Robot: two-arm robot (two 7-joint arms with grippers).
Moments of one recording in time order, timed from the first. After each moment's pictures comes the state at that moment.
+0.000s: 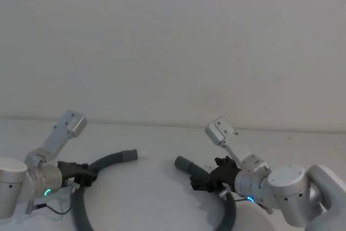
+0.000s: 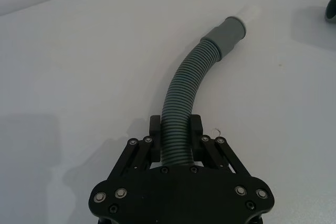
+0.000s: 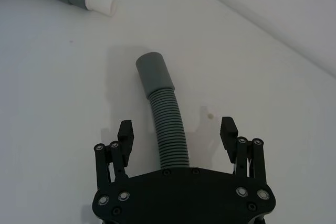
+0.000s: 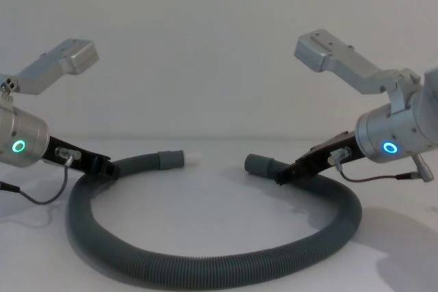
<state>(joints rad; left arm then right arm) -0.70 0.28 0.38 -1.05 -0.19 0.55 -0.37 0.72 0.18 -0.52 -1.02 0.04 0.46 0.36</state>
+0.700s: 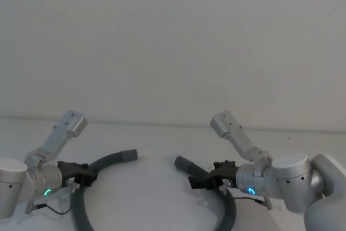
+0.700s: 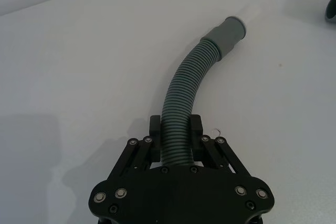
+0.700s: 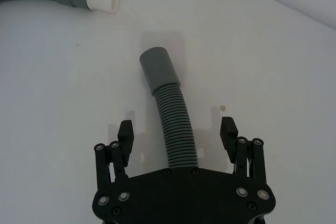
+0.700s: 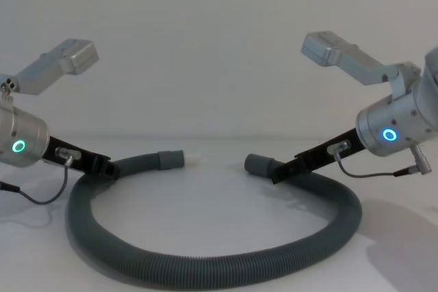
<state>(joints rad) -0.70 0.28 0.38 -1.05 -0.19 0.55 -0.37 0.78 0.15 -0.47 -0.94 0.10 0.57 0.44</state>
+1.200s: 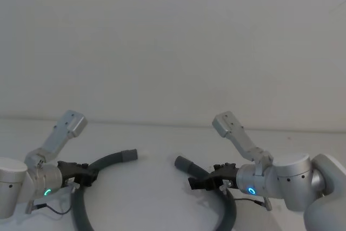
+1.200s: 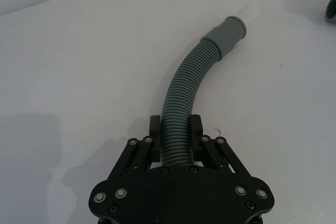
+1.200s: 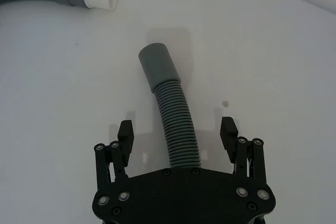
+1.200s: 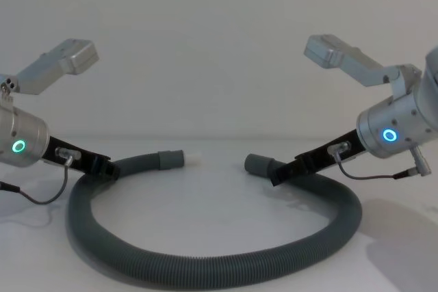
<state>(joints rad) -0.70 0.28 0.38 -1.05 -0.19 0.55 -0.37 0.79 0.14 -0.45 -0.91 0.12 0.59 0.45</state>
